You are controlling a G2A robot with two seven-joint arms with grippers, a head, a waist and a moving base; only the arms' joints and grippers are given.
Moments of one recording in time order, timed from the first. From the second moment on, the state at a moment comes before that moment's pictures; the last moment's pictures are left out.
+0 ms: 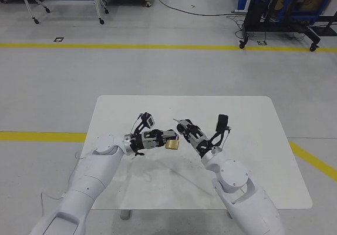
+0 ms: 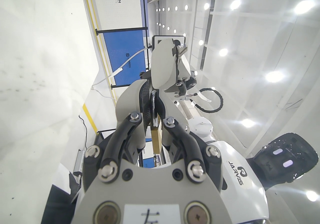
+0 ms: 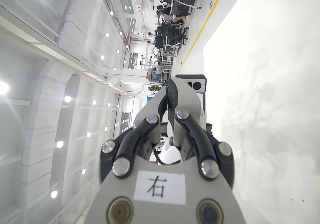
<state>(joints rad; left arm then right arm) 0.92 -1.34 -1.04 -0.89 -0.67 -0.27 -1.26 -1.49 -1.33 1.16 -1.85 0.16 0.19 0.08</state>
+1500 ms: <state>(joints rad) 0.93 -1.35 -1.03 -0.90 -0.59 0.02 -0.81 -1.65 -1.34 1.13 -1.99 0.10 0.48 -0.17</state>
